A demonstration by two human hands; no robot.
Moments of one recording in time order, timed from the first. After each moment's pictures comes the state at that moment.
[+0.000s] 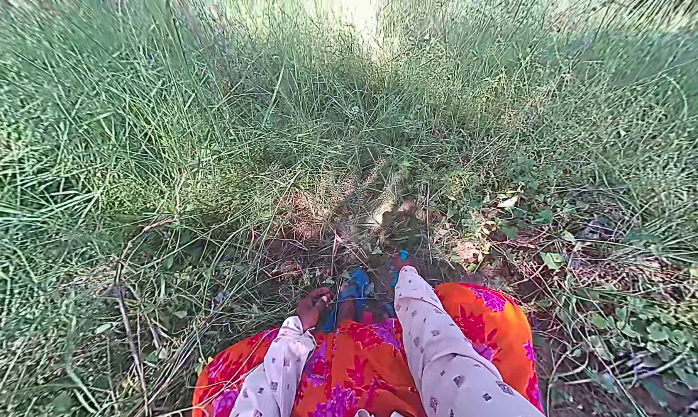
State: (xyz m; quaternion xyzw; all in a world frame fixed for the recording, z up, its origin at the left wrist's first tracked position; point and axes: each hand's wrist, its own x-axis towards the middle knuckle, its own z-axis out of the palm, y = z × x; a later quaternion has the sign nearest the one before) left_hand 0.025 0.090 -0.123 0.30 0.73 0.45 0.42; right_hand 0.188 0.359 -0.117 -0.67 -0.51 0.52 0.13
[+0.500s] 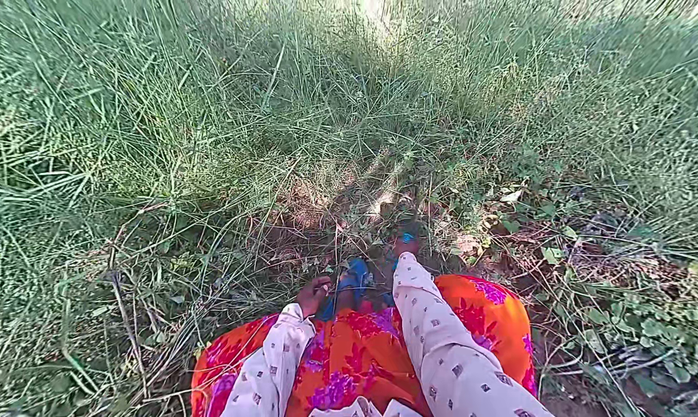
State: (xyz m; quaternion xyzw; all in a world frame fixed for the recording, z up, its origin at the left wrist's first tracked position) left_hand 0.026 0.092 -0.117 0.30 0.73 0.42 0.44; right_hand 0.181 0.369 -0.109 -0.68 -0.54 0.46 0.19
